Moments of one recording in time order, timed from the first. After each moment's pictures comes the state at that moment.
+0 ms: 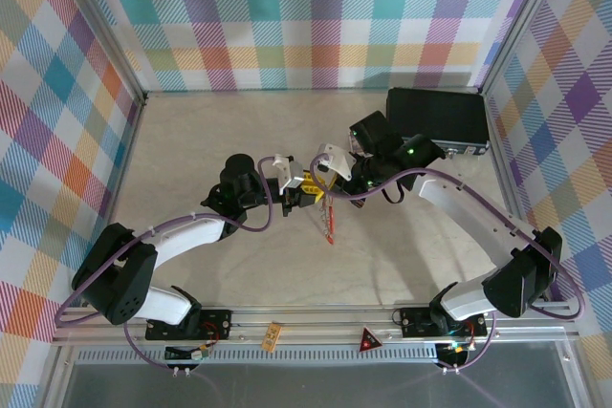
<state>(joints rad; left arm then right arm) -0.58 1.40 0.69 0.62 0.83 0.13 0.68 1.43 1.42 -0.99 -0.35 -0.51</state>
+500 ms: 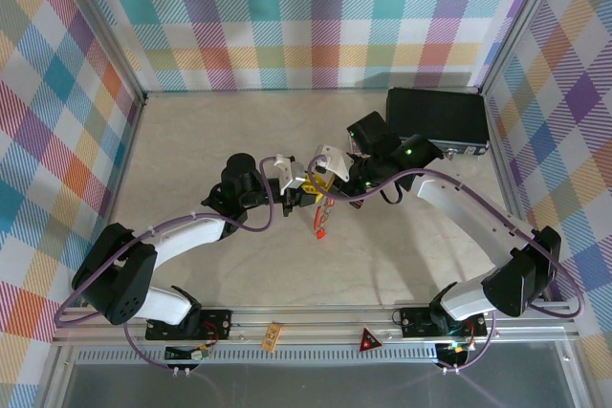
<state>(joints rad) -0.59 1.40 0.70 0.60 0.82 0.14 0.70 1.43 1.43 -1.00 -0.34 -0.51</state>
